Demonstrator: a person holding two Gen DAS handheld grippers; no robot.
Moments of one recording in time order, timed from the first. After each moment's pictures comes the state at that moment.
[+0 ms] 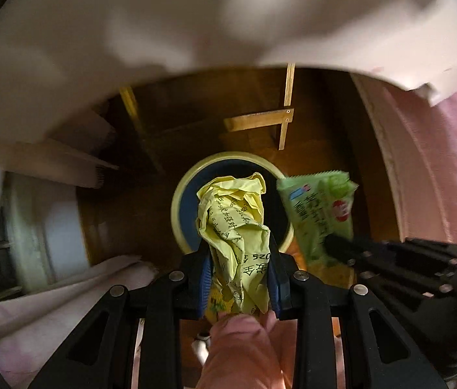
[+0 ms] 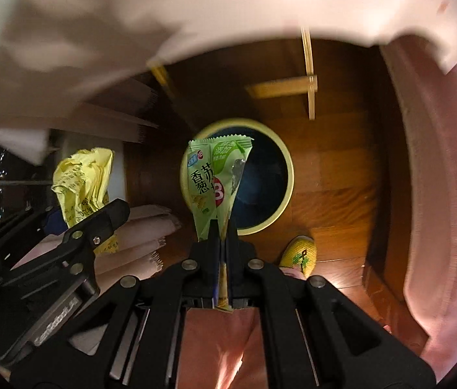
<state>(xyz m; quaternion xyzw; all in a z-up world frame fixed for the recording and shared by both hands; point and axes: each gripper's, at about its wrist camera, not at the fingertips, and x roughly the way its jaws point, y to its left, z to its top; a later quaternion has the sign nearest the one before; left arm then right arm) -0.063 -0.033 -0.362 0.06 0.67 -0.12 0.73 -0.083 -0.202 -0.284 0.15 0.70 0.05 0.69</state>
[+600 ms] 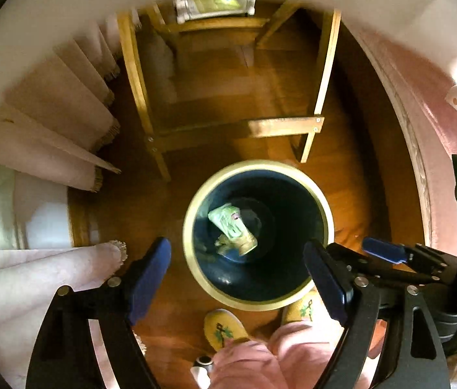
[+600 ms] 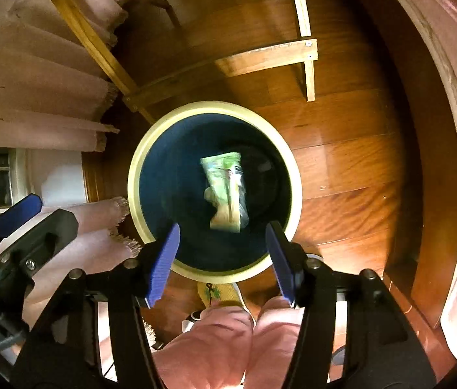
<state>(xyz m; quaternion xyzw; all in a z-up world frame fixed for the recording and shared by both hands) -0.071 0.010 -0.416 0.03 0.65 -0.10 0.75 -0.067 -0.192 -0.405 0.16 0.70 0.01 0.69</state>
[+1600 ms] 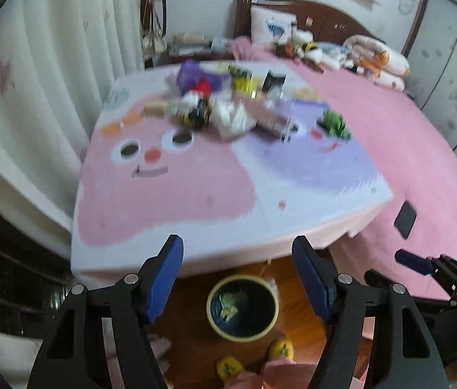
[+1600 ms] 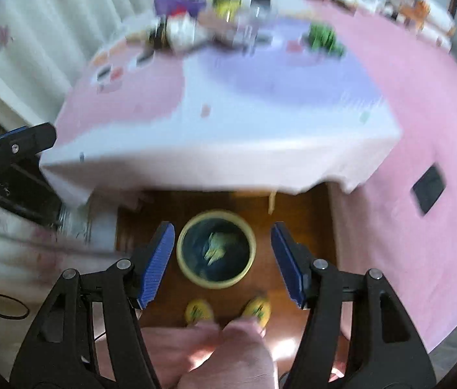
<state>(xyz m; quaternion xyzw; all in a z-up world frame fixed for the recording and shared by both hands) -0.020 0.043 0.062 0.02 0.48 -0.15 0.86 -0.083 -0.174 0.032 0.04 0.53 -0.01 0.85</state>
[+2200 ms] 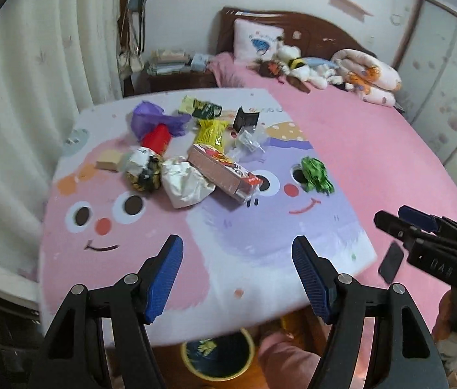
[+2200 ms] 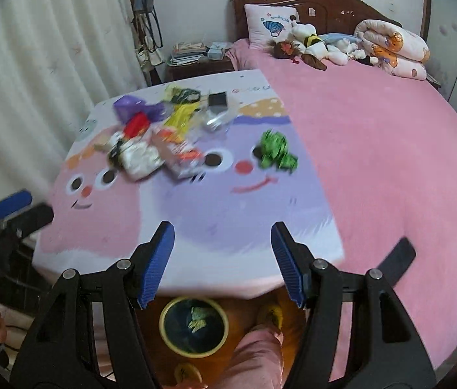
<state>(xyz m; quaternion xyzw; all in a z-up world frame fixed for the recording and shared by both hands) 0.119 -0.076 0.070 0.00 0.48 -0.17 0.86 0.052 -0.296 0.112 0.07 0.45 -0.04 0.89</state>
